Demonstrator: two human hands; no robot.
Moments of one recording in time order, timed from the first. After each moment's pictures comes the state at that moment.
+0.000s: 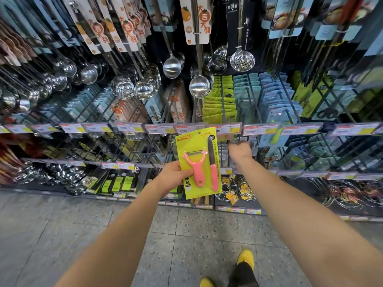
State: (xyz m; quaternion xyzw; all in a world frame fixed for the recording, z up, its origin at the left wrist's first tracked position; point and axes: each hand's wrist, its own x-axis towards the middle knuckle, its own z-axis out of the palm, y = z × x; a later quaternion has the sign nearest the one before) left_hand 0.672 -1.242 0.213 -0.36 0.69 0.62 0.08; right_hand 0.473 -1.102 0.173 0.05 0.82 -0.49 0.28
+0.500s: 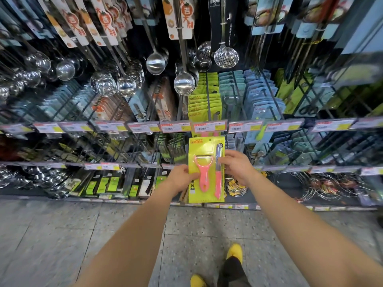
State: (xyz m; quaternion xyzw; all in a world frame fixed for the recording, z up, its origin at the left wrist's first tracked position) left_hand 0.633 -1.213 0.146 -0.37 0.72 0.58 0.13; right_hand 0.491 -1.035 0.160 -0.05 0.69 -0.60 0.40
